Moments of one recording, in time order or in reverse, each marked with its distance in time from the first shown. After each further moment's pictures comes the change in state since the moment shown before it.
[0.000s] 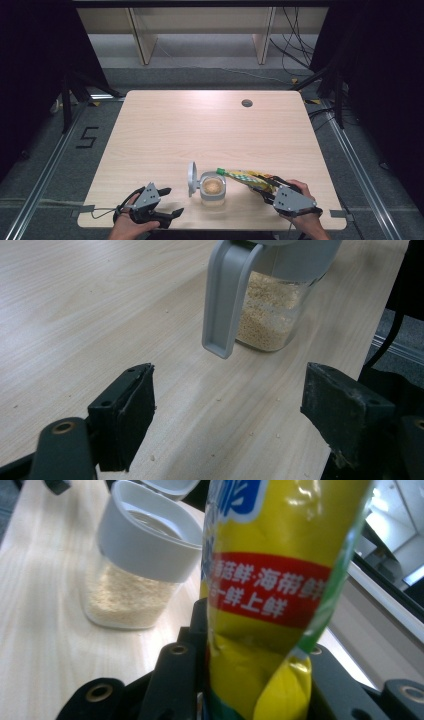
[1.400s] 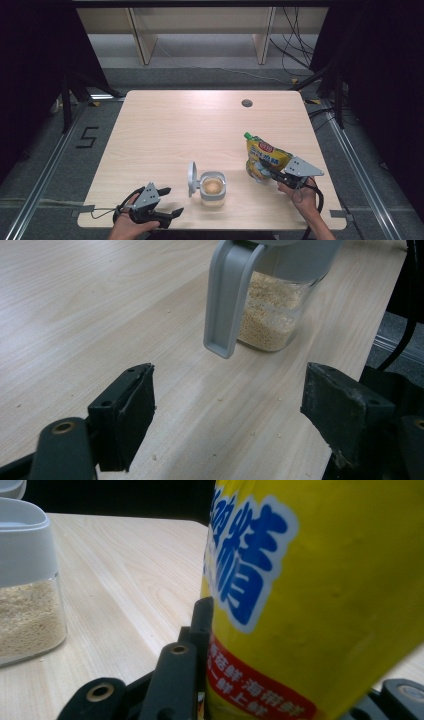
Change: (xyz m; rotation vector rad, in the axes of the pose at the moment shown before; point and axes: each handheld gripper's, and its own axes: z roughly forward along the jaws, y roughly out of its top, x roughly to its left) left arm -0.001 0.000 0.000 -0.016 0.004 -0.018; right arm -0.049 -0.050 0.017 -0.019 -0.157 0.396
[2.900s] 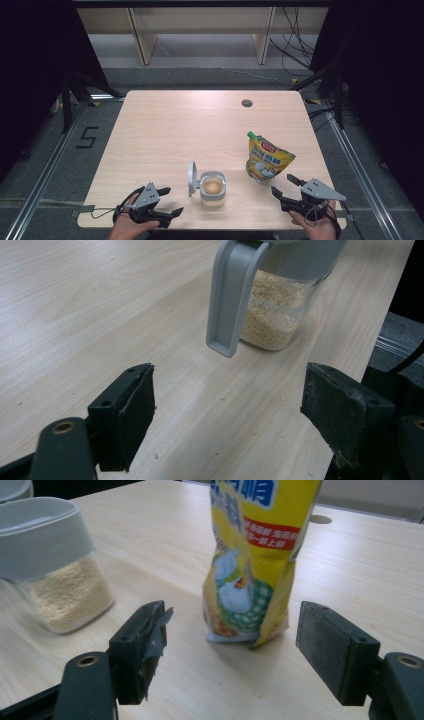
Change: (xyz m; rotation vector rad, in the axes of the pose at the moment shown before) left arm 0.003 0.000 0.000 0.003 0.000 0.012; right arm 0.047 0.008 -0.072 0.208 -0.125 0.305
